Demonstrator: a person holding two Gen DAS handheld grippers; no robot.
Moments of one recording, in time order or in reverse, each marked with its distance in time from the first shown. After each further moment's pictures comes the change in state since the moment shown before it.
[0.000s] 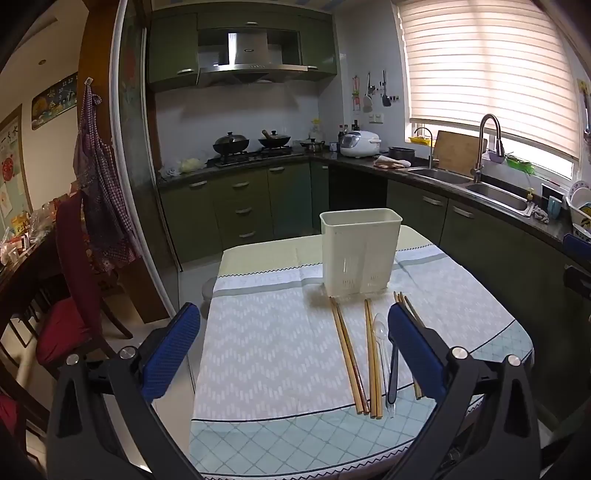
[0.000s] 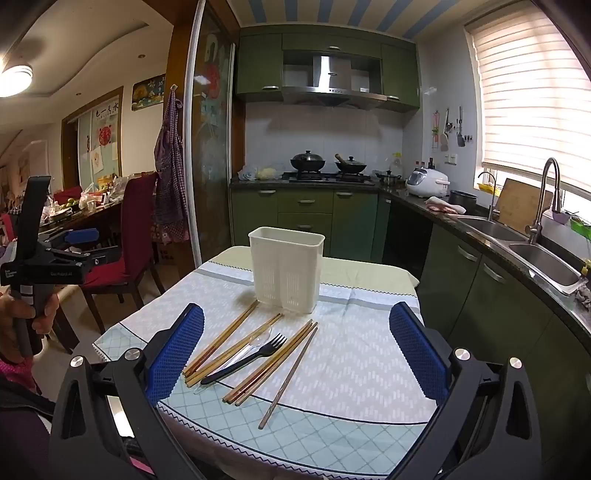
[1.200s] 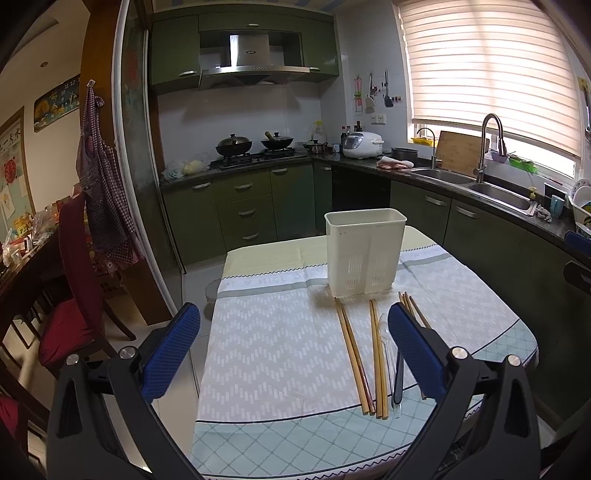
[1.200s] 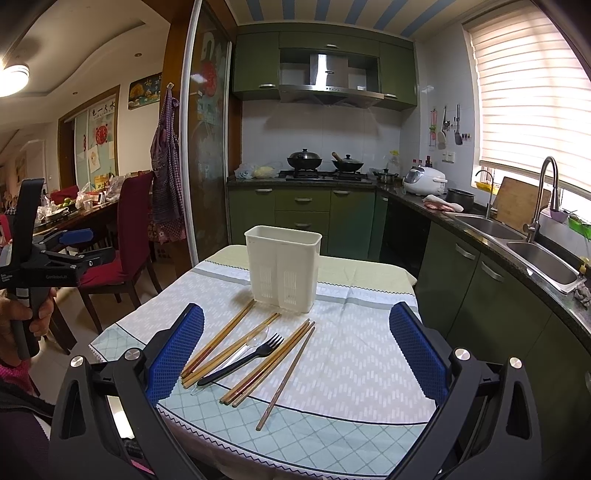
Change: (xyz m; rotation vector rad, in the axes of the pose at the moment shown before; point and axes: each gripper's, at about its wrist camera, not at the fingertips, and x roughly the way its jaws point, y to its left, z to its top) left arm 0.001 0.004 -0.001 0.008 -0.006 0.010; right arm 0.003 0.000 -0.003 0.003 0.003 -0.014
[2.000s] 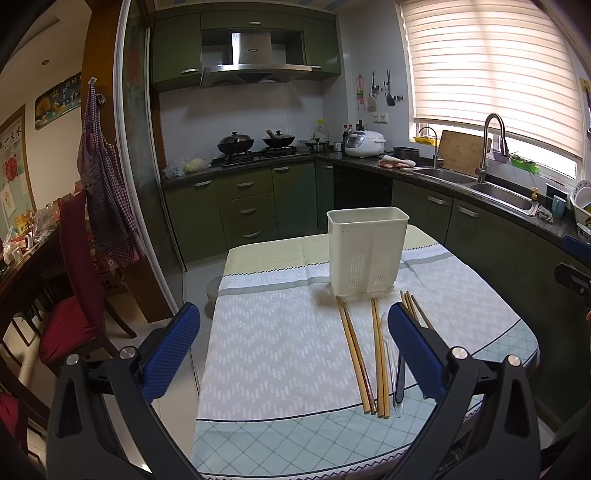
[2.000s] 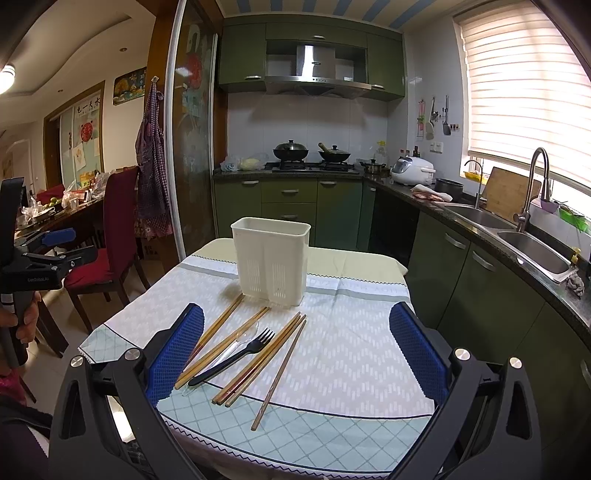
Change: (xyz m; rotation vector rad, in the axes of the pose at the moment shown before) left arm 0.003 0.003 -0.003 -0.006 0.001 0.003; right arm 0.016 0.005 0.001 0.025 0.038 -0.052
